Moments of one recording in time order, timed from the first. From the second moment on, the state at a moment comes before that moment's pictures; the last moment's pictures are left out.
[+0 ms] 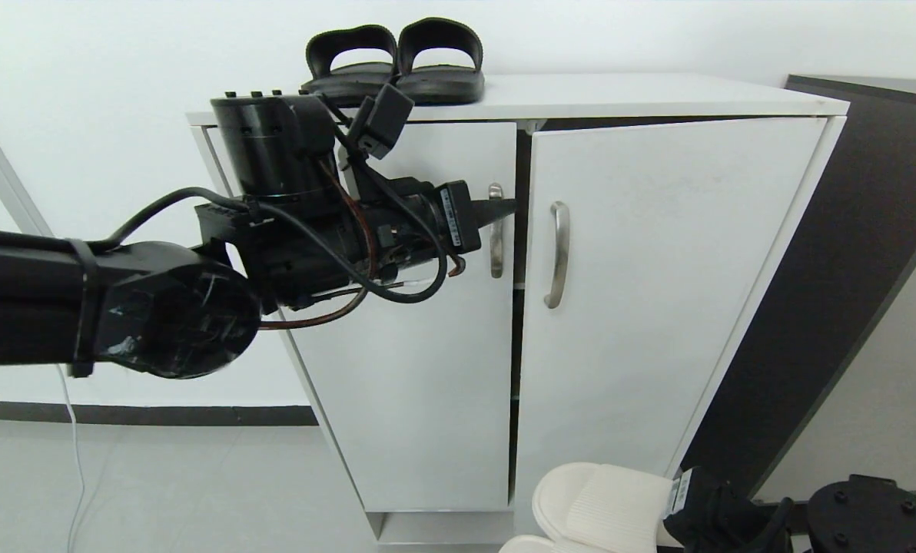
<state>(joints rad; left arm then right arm) -0.57 1.77 -1.23 -0.58 -0.39 -0.35 0.94 1.61 -0.20 -1.00 0.02 -0.02</state>
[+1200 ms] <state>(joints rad) -0.70 1.89 -1.27 -0.65 -0.39 -0.34 1.05 1.61 -0.16 -1.01 0.03 -0.01</state>
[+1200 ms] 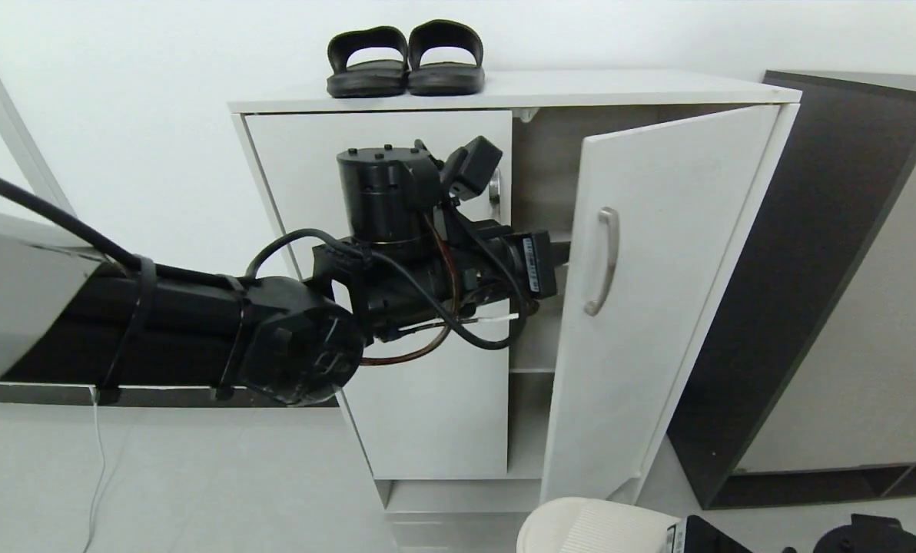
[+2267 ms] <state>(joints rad) -0.59 1.62 -1.01 -0.70 -0.39 -0.33 0.91 1.73 -0.37 -1.05 -0.29 0.12</state>
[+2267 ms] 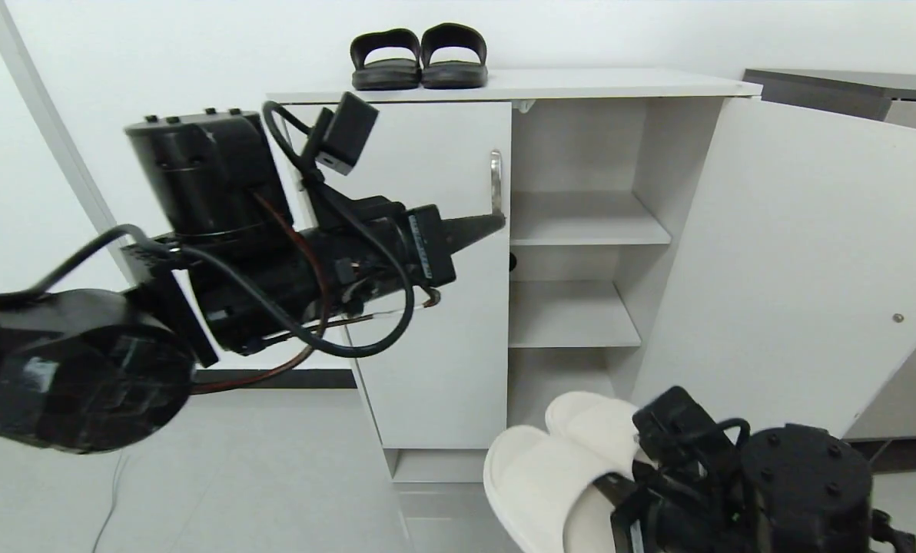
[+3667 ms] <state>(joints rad) 0.05 0.16 -0.01 -0.06 0.06 -0.02 0.79 1.94 -0.63 -1.04 -0.67 0.16</state>
